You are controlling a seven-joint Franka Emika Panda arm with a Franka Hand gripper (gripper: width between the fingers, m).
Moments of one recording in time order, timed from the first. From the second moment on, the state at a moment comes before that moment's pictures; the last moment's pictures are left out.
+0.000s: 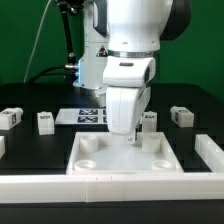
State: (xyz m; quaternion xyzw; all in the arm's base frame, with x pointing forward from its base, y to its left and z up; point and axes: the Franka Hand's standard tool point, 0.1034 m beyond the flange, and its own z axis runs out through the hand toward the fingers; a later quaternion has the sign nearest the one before) arm 0.485 0.031 0.013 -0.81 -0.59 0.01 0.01
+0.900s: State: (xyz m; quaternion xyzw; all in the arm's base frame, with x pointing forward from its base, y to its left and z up) arm 0.485 0.034 0.012 -0.78 -0.63 0.01 0.01
